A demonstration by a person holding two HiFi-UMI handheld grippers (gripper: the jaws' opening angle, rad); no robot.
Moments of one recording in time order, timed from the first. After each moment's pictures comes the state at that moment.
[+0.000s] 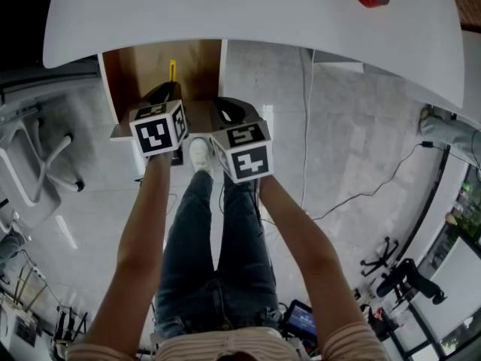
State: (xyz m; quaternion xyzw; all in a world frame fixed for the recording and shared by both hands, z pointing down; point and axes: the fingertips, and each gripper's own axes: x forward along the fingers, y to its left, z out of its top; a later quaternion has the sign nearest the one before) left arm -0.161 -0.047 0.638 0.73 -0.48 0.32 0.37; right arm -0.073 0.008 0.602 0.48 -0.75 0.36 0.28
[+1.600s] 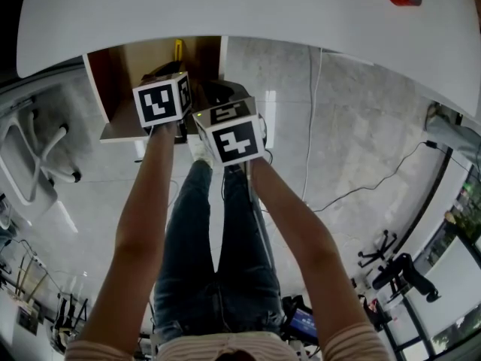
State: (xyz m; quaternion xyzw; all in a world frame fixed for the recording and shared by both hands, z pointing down) left arm -0.143 -0.078 0.694 0.70 -0.47 0.34 0.41; right arm -0.099 -0.023 0.634 0.44 -0.74 0.40 0.31
